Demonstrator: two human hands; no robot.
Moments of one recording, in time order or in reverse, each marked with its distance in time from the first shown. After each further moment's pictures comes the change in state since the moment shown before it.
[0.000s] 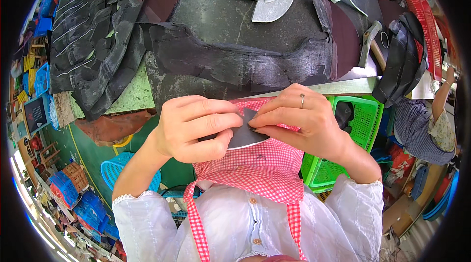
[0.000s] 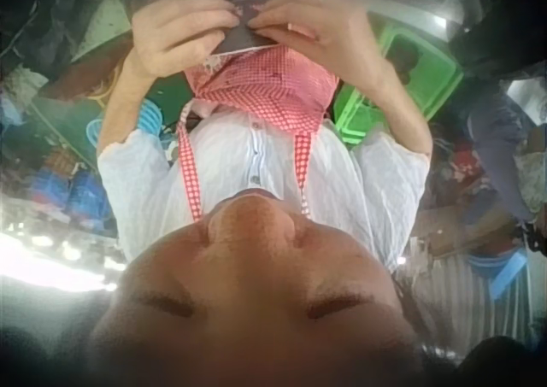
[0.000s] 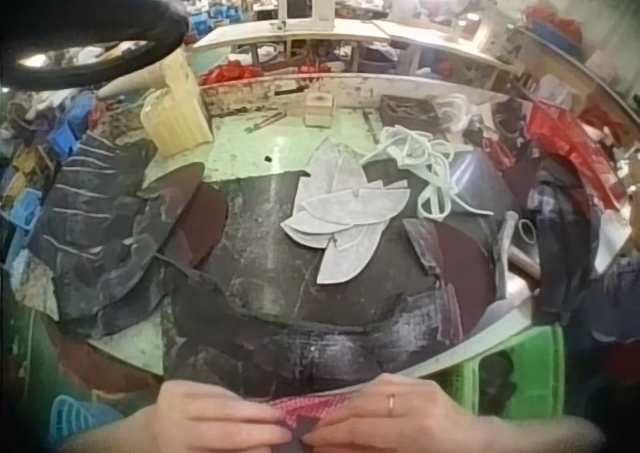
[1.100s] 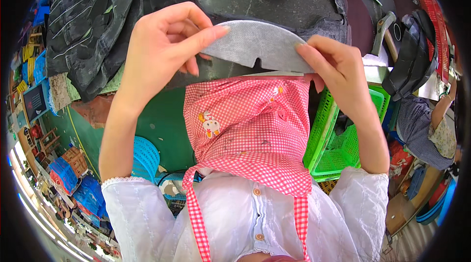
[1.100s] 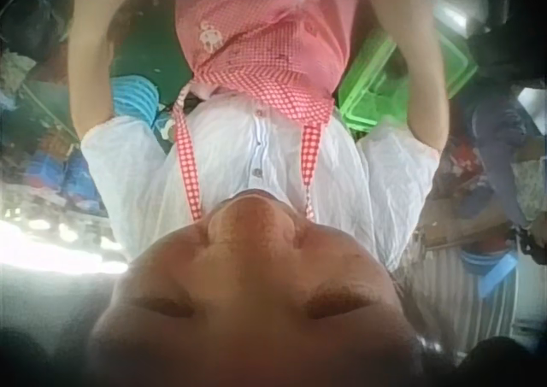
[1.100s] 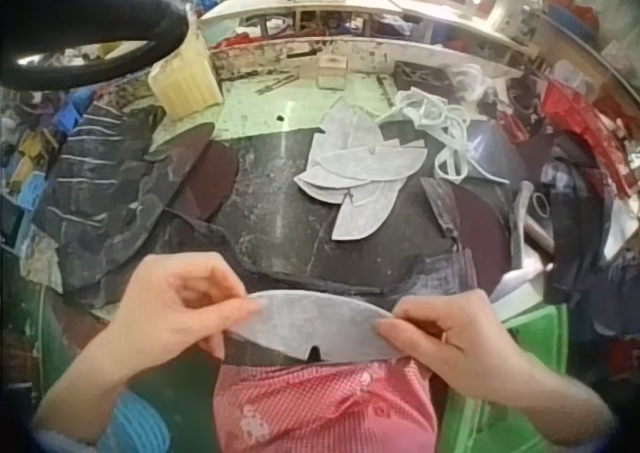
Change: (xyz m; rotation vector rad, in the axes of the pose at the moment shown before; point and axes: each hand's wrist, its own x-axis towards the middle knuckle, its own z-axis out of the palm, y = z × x) left_hand 0.031 -0.020 -0.032 -0.406 0.069 -1.207; right_hand 0.017 0.006 -0.029 0.175 0.018 0.717
